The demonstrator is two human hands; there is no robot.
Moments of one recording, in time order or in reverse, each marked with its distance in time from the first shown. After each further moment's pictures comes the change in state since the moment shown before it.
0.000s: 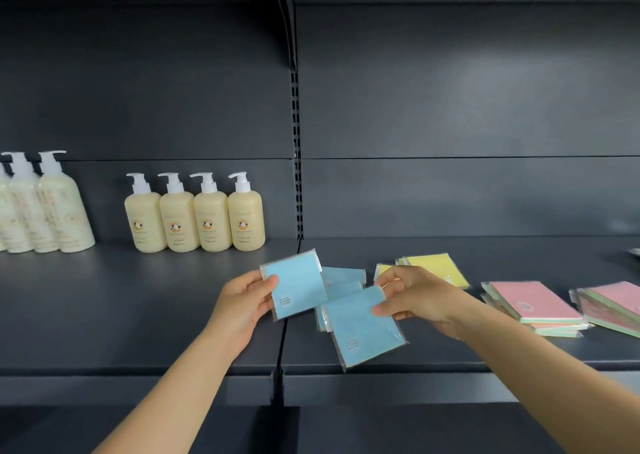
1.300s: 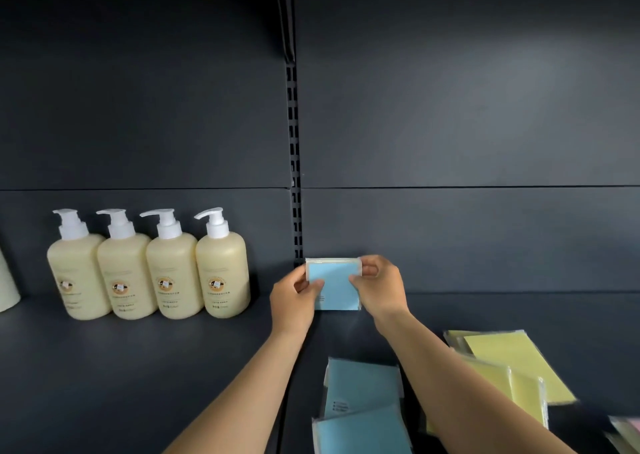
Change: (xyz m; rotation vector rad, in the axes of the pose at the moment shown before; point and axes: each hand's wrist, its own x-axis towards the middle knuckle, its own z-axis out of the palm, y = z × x) left_hand 0.198 -0.030 0.079 0.399 0.107 0.318; right_hand 0.234 -0.026 0.016 0.240 0.526 -0.139
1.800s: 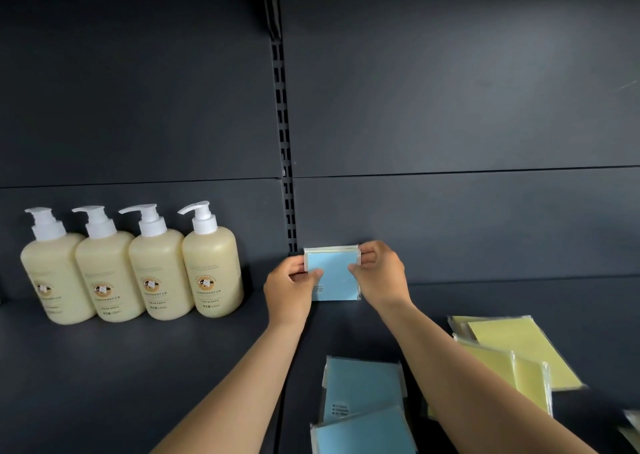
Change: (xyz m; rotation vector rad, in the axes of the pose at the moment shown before) left_hand 0.014 -0.005 0.009 0.030 0.097 -0.015; right_hand 0.014 0.004 -0.003 -0.151 0.002 -0.080
